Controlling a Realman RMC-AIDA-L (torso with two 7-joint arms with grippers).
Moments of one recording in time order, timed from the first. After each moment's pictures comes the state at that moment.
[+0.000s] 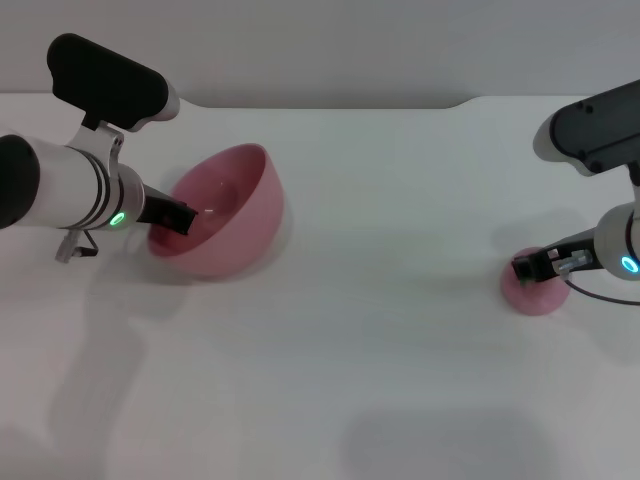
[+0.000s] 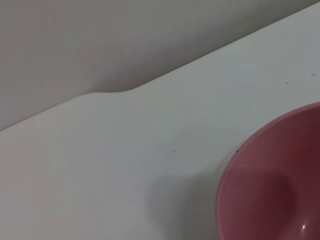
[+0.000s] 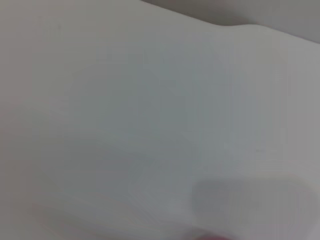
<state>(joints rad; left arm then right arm) -0.60 -2.06 1.65 0.95 -0.34 -0.75 0.21 0.35 2.08 -1.77 -1.45 0.17 1.14 0.07</state>
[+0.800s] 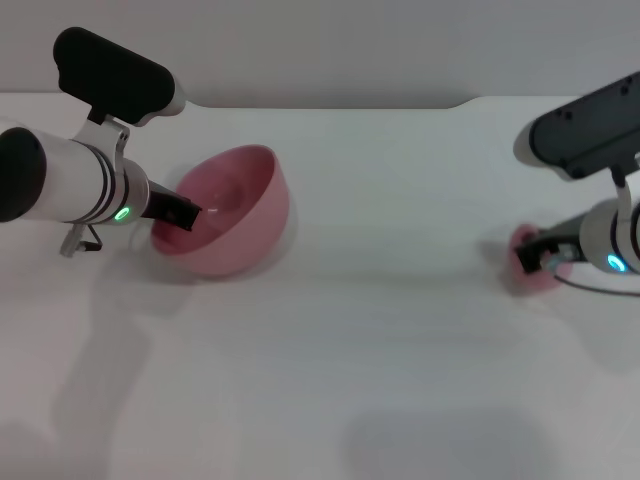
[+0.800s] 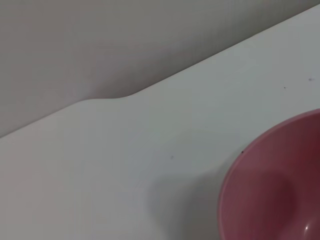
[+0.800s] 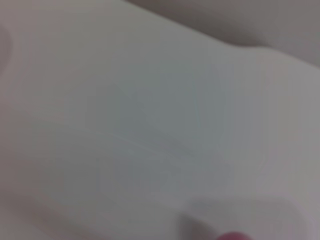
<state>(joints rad) -0.62 -2.06 1.65 0.95 -0.33 -0.75 0.21 0.34 2.08 -1.83 -1.47 0.13 1.08 0.06</state>
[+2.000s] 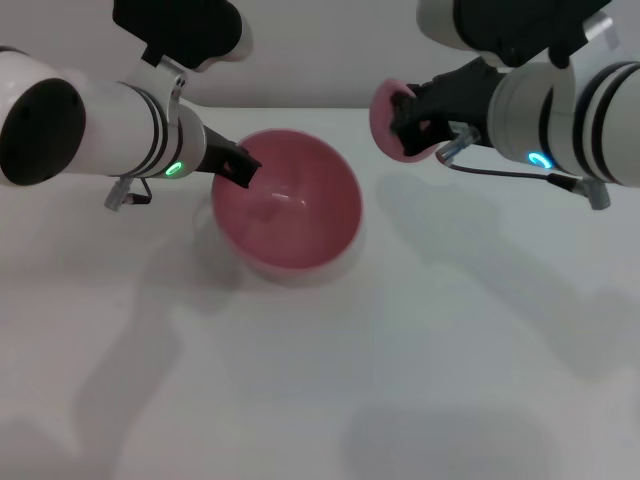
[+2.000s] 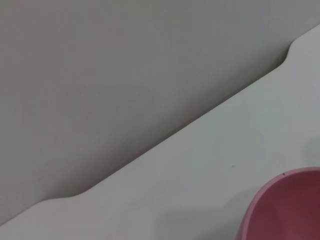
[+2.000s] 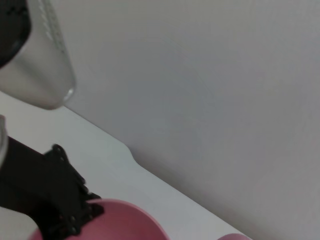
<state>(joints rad) -0.62 -2.06 1.74 1.24 -0.29 -0.89 0.15 0.40 2.08 -1.92 -1.80 0.17 1.02 0.02</state>
